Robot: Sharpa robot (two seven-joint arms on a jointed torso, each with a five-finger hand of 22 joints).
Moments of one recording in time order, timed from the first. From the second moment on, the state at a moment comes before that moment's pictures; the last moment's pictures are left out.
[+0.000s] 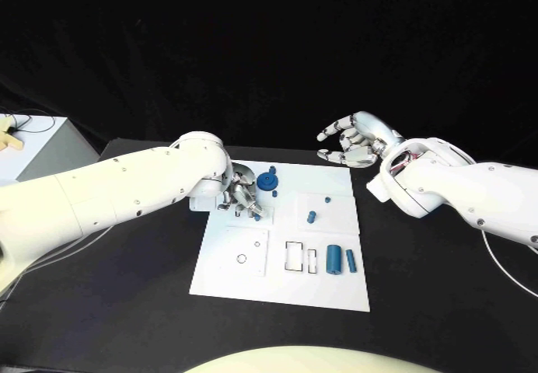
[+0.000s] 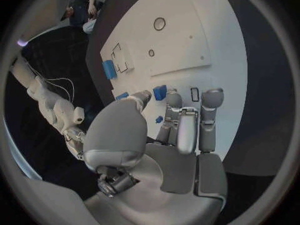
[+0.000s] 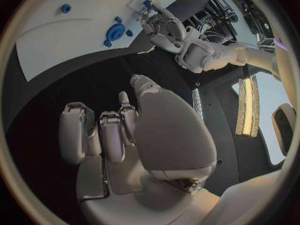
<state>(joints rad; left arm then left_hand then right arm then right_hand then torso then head) 1.31 -0.56 -0.05 1.27 -1.08 0.43 -0.51 1.13 -0.10 0.32 0.29 0.21 0.75 0.12 0.72 0.53 1.05 0.05 1.13 0.73 1.47 -0.01 1.47 1.31 0.15 1.18 0.09 1.20 0.82 1.34 -0.80 -0.13 1.50 -0.98 -0.50 0.00 1.48 -0.17 0.23 0.28 0.40 0.87 0.18 0.22 0.25 1.38 0.09 1.39 1.31 1.46 0.01 1.53 1.31 0.05 1.47 0.11 1.34 1.31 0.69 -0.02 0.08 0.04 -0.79</state>
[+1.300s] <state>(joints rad) 1.31 -0.59 -0.05 1.27 -1.00 0.38 -0.49 1.18 -0.14 0.72 0.27 0.21 0.72 0.10 0.87 0.54 1.07 0.02 1.15 0.74 1.47 -0.03 1.48 1.31 0.15 1.18 0.07 1.24 0.85 1.34 -0.79 -0.13 1.49 -0.99 -0.49 0.00 1.48 -0.17 0.24 0.28 0.40 0.87 0.18 0.22 0.25 1.38 0.09 1.39 1.31 1.46 0.01 1.53 1.31 0.05 1.47 0.11 1.34 1.31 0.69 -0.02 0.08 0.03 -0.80</state>
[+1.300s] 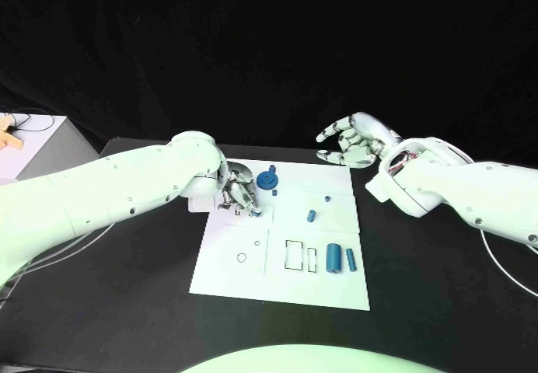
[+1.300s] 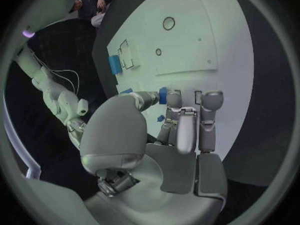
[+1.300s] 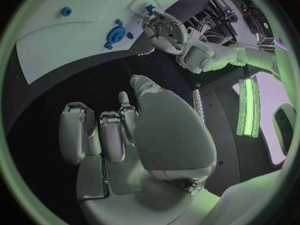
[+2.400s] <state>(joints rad) 1.30 -0.62 -0.07 1.32 -1.09 0.23 -0.50 0.99 -0.19 0.84 0.15 0.46 0.74 0.09 0.96 0.61 1.19 -0.02 1.22 0.83 1.47 -0.07 1.53 1.31 0.13 1.24 0.04 1.31 0.95 1.33 -0.79 -0.13 1.48 -0.99 -0.48 -0.01 1.48 -0.18 0.26 0.28 0.42 0.87 0.18 0.22 0.25 1.38 0.09 1.39 1.31 1.46 0.01 1.53 1.31 0.05 1.47 0.11 1.34 1.31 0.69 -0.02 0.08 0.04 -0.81</state>
